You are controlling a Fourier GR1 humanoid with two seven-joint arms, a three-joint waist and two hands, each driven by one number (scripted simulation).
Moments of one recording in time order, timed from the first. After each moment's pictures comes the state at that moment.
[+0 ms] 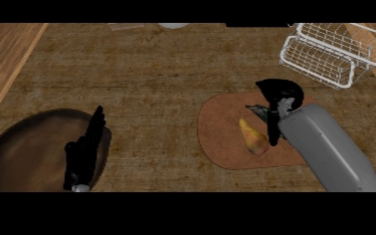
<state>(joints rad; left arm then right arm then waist) 0.08 0.12 -0.10 -1.44 -0.04 0.21 0.02 -0.60 -0.35 0.40 -1.20 0.58 0.70 0.80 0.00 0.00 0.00</state>
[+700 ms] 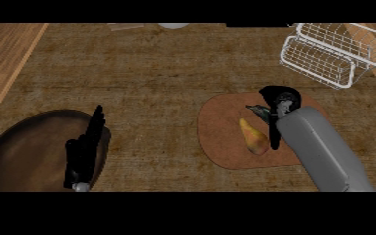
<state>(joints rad) 0.07 0.11 -0.08 -1.43 -0.05 0.20 0.03 -0.59 -0.29 0.33 -1.09 0.67 0.74 0.77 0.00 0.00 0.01</state>
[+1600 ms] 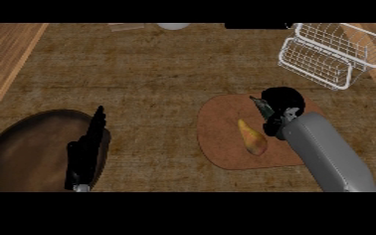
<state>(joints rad) 0.08 0.10 -0.08 -1.44 -0.07 0.19 0.02 -0.55 -0.34 0.38 -1.03 0.88 0.57 0.48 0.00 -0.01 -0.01</state>
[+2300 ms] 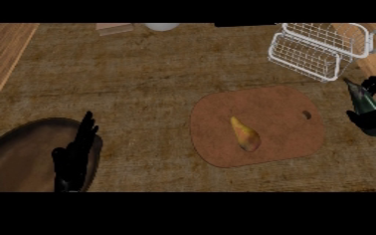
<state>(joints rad) 0.13 0.11 -0.03 -1.46 -0.05 0.18 0.01 -0.34 -0.66 -0.11 -1.09 0.64 0.23 0.17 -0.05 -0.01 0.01</state>
